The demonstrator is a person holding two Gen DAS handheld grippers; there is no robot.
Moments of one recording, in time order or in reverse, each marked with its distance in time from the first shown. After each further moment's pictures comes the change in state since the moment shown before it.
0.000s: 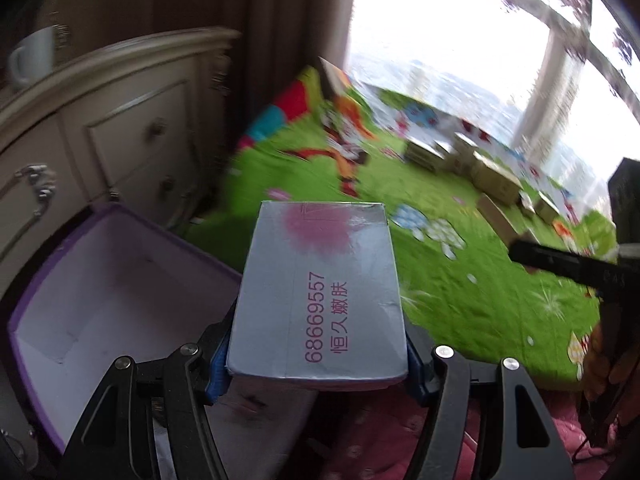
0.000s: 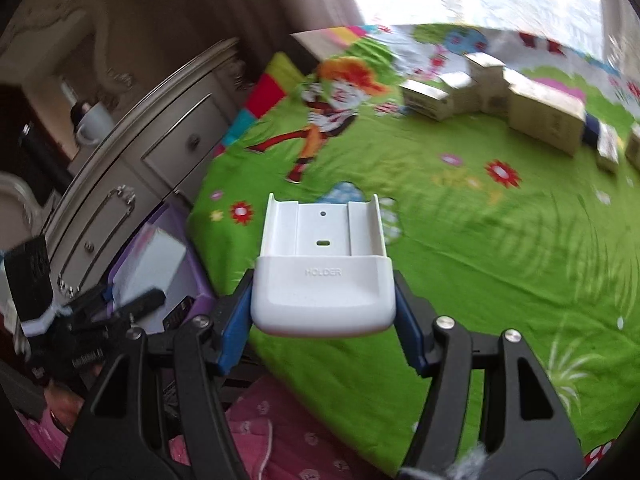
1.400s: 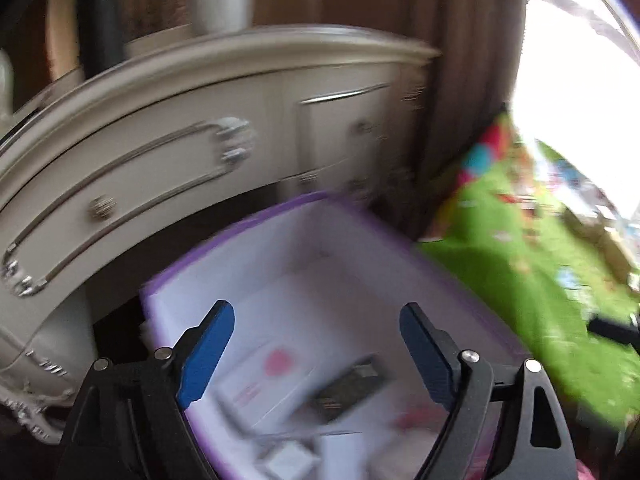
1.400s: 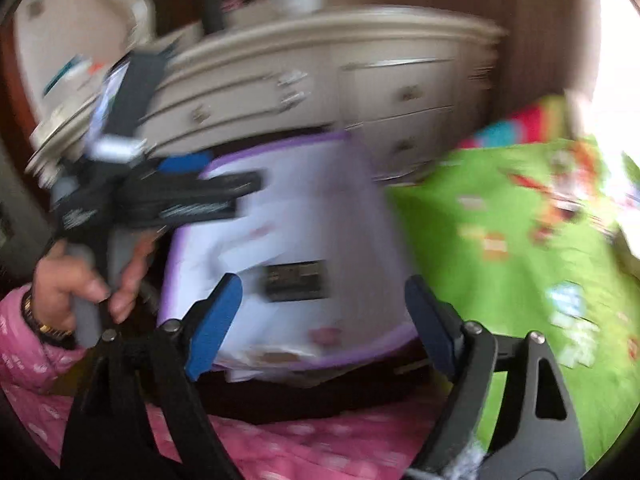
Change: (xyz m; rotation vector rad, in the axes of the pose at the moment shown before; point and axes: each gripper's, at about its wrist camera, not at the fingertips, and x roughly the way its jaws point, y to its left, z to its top) left arm -0.030 0.113 0.001 -0.228 -0.028 0.346; right arm 0.055 0.179 -0.020 -0.557 0.072 0.176
